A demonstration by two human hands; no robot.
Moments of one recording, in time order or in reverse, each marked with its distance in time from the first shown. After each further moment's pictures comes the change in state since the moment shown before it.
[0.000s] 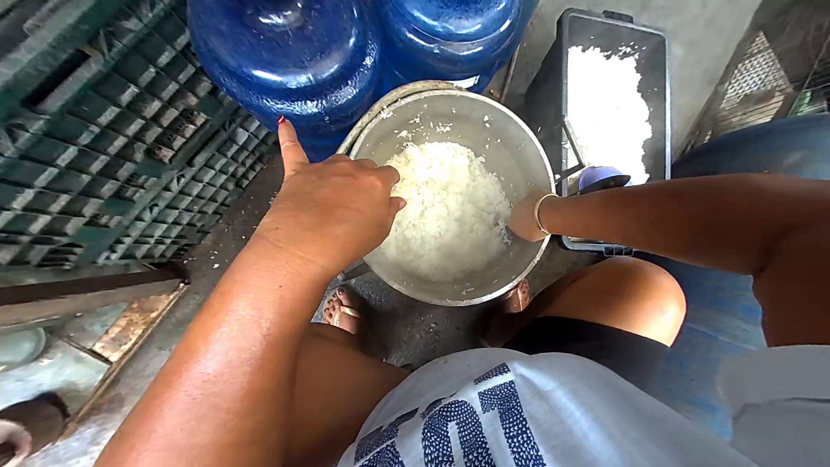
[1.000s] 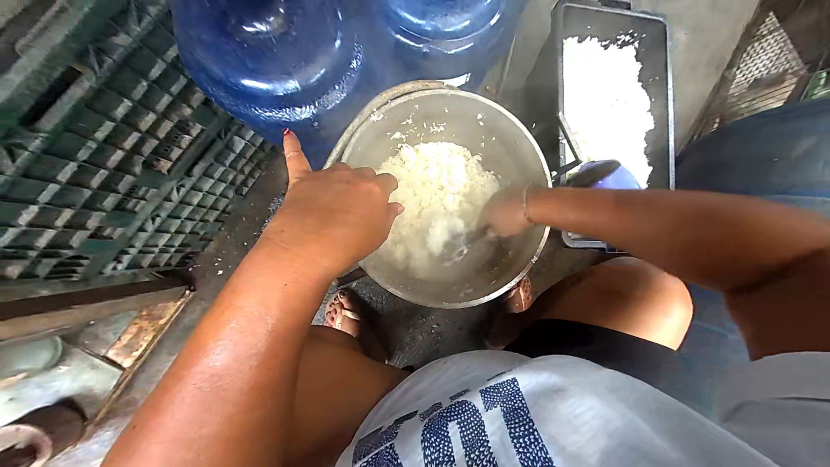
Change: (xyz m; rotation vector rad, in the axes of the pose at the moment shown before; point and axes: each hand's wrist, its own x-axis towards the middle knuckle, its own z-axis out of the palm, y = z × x) left_hand 0.013 0.010 0.004 0.012 -0.083 -0.003; right_hand -0.005 -0.001 -0.023 0.191 0.264 -0.283
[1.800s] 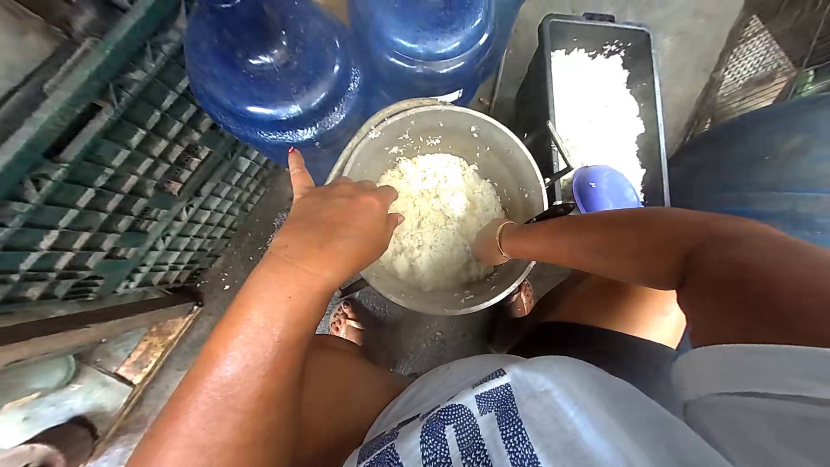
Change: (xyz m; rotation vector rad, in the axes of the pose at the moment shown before) left_hand 0.000 0.000 -0.002 0.002 0.057 0.015; right_hand 0.019 -0.037 0.024 -0.066 -0.193 0.117
